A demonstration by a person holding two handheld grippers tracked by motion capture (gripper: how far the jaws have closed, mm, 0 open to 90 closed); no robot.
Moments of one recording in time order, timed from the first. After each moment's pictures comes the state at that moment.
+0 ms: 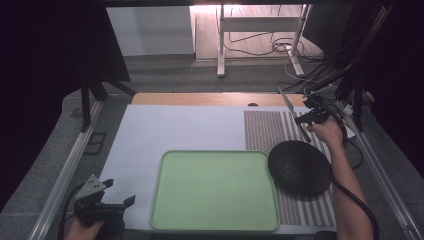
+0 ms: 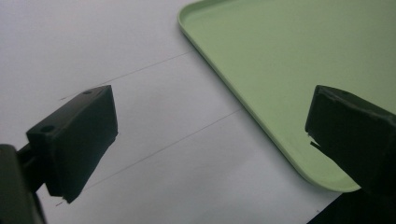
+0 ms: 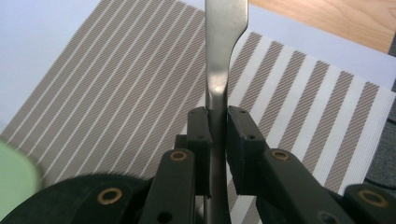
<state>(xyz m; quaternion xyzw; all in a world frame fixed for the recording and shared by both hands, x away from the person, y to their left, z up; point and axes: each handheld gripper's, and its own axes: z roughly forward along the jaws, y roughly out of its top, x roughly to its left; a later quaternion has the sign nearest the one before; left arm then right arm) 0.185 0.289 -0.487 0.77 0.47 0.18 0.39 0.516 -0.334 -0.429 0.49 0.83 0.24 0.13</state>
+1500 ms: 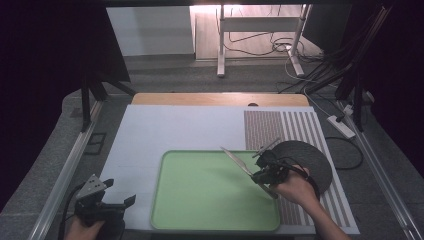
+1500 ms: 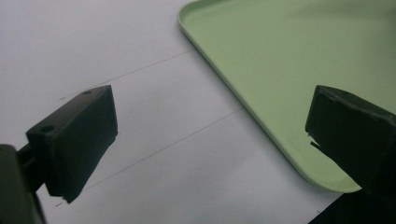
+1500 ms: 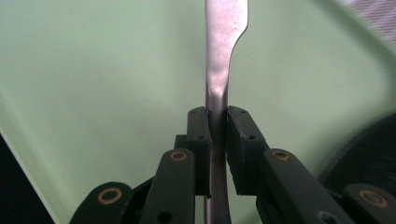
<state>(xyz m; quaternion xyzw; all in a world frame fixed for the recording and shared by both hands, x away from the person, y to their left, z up) 0.186 0.288 -0.487 0.77 0.48 0.18 0.38 0.329 -0.187 -0.453 0.32 0.93 0.20 0.03</state>
